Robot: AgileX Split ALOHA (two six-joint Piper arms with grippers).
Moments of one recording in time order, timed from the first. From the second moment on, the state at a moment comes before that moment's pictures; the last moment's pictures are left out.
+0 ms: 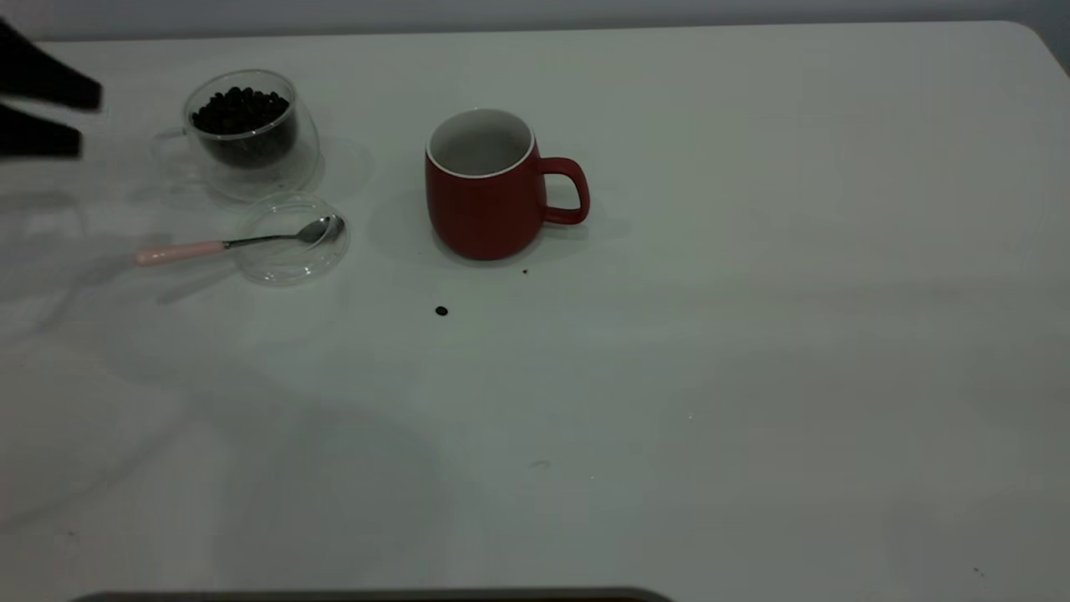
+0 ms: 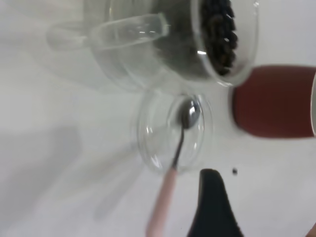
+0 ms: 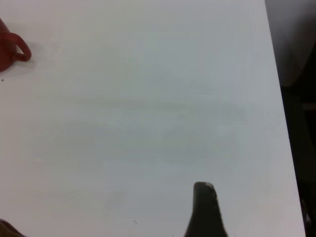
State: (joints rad) left arm 0.42 2.28 -1.38 -1.05 0.97 1.00; right arm 0.06 0.03 -0.47 -0.02 1.12 -0.02
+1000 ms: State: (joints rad) left arm -0.11 1.75 -1.81 -0.07 1.17 -0.02; right arm 0.06 0.03 -0.47 -0.02 1.12 -0.02
